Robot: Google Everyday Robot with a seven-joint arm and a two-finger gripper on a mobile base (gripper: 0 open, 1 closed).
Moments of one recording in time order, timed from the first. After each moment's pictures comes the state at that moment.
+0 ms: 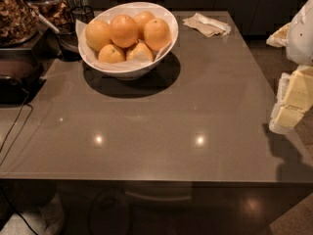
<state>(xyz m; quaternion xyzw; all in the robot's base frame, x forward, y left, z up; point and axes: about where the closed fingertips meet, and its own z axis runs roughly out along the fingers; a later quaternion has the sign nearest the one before) 0.438 -0.217 0.976 -0.60 0.78 -0.03 0.16</state>
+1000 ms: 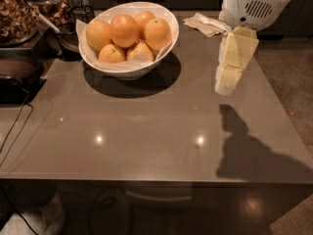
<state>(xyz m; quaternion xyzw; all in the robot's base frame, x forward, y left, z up) 0.501 -0.140 0.999 -0.62 0.77 -0.03 0.14</state>
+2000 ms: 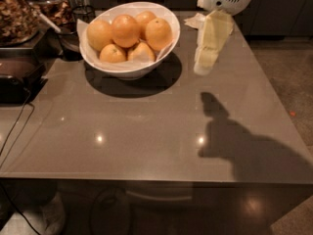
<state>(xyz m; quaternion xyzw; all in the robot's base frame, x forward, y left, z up) 0.547 -0.104 1.009 -0.65 0.74 -0.02 0.18</state>
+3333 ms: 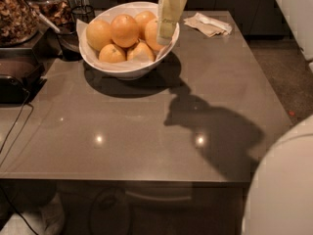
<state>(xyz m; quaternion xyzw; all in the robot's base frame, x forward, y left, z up) 0.630 -0.027 1.031 -0.68 0.69 -0.02 0.23</state>
